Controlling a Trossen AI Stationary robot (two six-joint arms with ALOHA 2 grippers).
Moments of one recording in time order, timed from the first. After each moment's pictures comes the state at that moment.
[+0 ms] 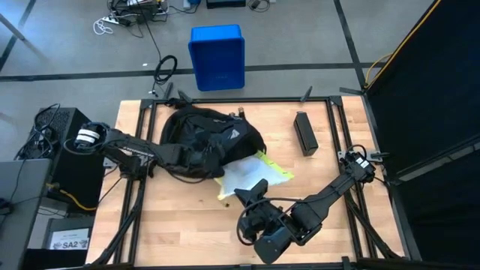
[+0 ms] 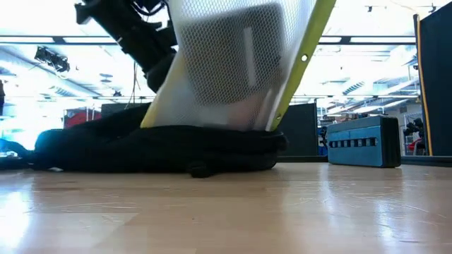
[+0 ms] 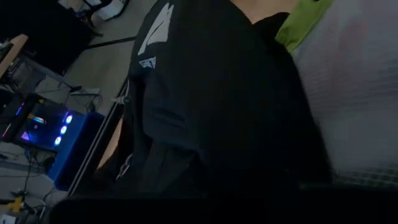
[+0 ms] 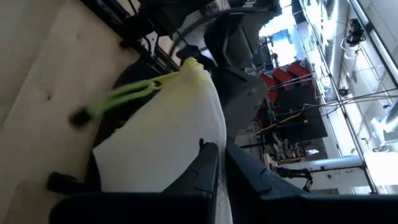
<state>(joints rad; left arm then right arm) -0.10 1.44 0.86 -0.21 -0.69 -0.02 0.66 2.07 2.18 -0.96 1.19 -0.31</state>
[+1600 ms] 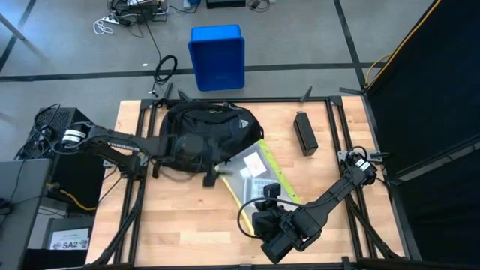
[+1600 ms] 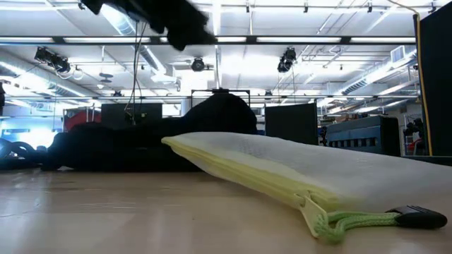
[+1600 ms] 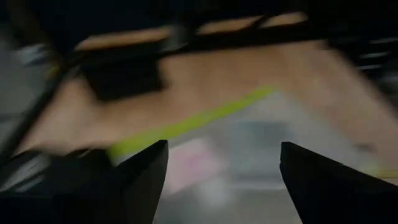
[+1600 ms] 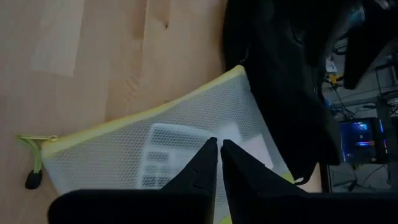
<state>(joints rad) -0.11 1.28 0.87 0.04 -0.02 0.09 0.68 2.07 2.08 -1.36 0.78 0.42</state>
